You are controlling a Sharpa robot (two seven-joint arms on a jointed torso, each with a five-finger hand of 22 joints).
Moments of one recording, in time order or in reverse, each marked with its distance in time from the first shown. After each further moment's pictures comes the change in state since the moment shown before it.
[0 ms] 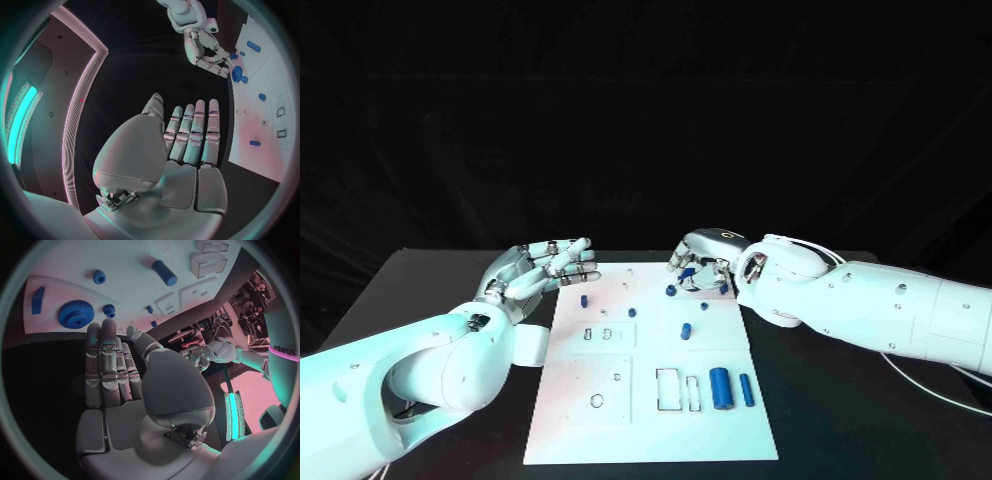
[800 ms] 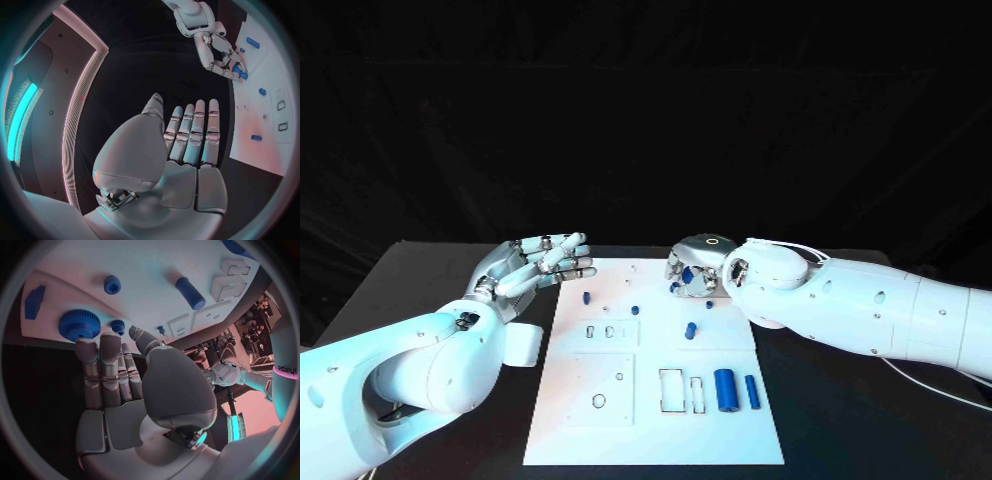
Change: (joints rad) left arm 0.026 -0.024 0.000 0.034 -0.001 0.000 0.002; left_hand 0.000 0.000 -0.003 0.003 0.000 0.000 0.000 -0.004 0.000 0.000 0.000 0.000 0.000 0.000 0.000 0.000 0.000 0.000 0.002 0.002 0.000 0.000; right arm 0.002 0.041 0.000 -0.017 -0.164 0.078 -0.094; right_hand 0.027 -0.039 0.043 0.112 0.013 0.000 -0.014 0.000 0.002 -0.038 -0.003 0.022 0.030 0.004 -0.004 0.497 0.446 -0.032 0.134 -0.001 0.353 0.445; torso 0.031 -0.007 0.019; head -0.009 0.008
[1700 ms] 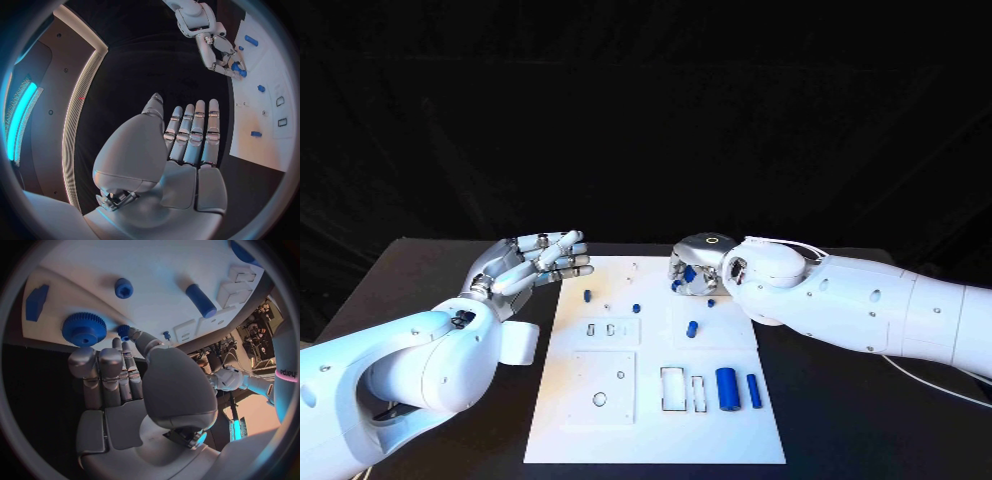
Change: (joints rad) left arm 0.006 -0.010 0.000 0.006 0.000 0.000 -0.006; left_hand 0.000 0.000 0.000 0.000 0.000 0.000 0.000 0.000 -0.001 0.000 0.000 -0.004 0.000 -0.004 0.004 0.000 0.000 0.000 0.000 0.000 0.000 -0.001; right arm 0.000 0.010 0.000 -0.023 -0.028 0.026 -0.014; right_hand 0.012 -0.012 0.059 0.030 0.004 0.021 0.001 0.000 0.004 0.018 0.000 0.000 -0.004 0.000 0.000 0.178 0.147 -0.015 0.032 0.003 0.103 0.147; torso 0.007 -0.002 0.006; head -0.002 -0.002
